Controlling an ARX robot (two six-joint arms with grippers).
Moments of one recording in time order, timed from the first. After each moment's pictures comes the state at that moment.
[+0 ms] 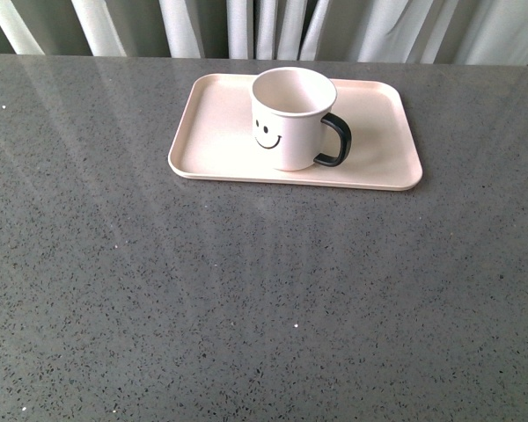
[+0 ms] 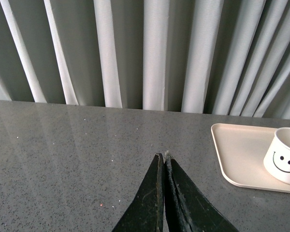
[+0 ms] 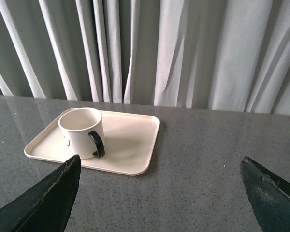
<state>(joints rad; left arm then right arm) 0.00 0.21 0.01 0.21 0.00 -0.01 0.00 0.00 0.02 0.00 0.00 0.00</state>
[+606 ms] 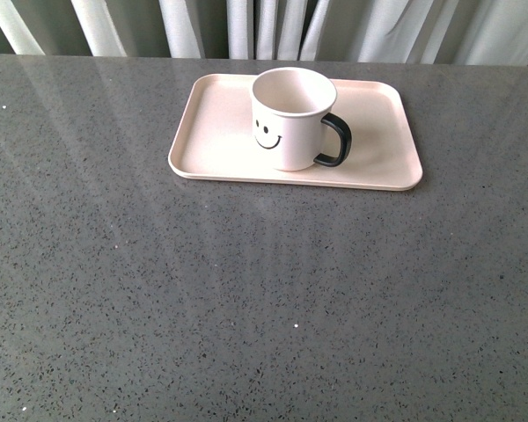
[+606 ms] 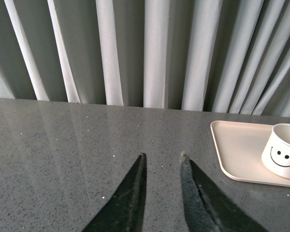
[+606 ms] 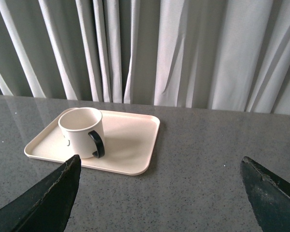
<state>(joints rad) 0.00 0.02 0.01 0.00 0.00 -0.01 0.00 0.00 0.02 0.00 0.00 0.00</state>
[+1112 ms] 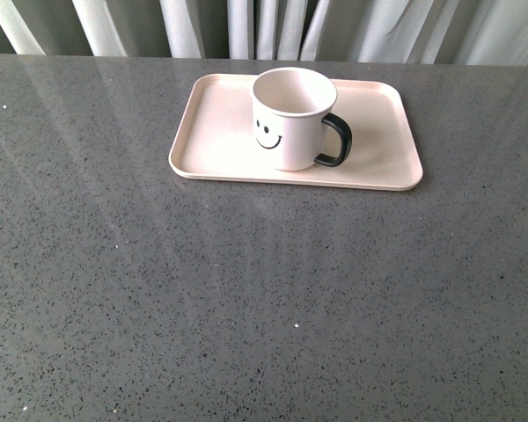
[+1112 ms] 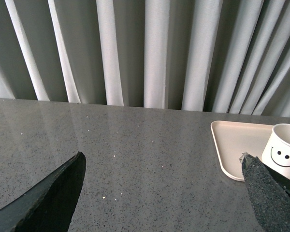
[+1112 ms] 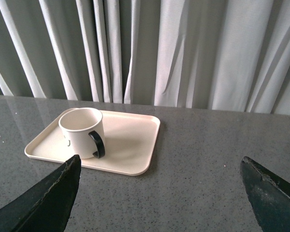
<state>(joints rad) 0.00 0.02 0.01 0.00 0.00 -0.01 -0.07 0.20 0.15 -0.28 -0.23 -0.10</state>
